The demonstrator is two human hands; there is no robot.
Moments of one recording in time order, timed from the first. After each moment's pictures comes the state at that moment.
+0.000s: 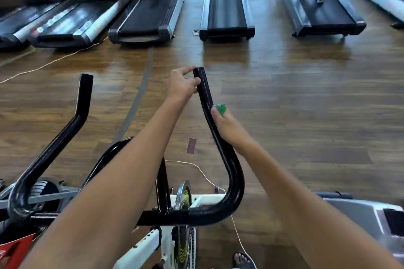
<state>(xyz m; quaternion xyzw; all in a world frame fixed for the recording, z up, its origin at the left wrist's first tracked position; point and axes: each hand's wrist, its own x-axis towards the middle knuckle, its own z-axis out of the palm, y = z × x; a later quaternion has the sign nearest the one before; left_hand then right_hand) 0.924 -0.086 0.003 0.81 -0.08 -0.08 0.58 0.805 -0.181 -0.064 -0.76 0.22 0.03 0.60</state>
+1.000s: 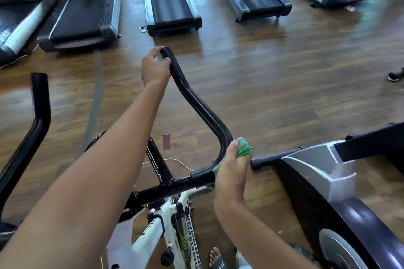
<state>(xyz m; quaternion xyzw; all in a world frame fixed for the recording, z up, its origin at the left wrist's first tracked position) 0.912 -0.086 -0.011 0.81 -0.10 -0.03 0.58 0.656 -0.044 -0.057 -0.42 0.53 -0.31 0.67</state>
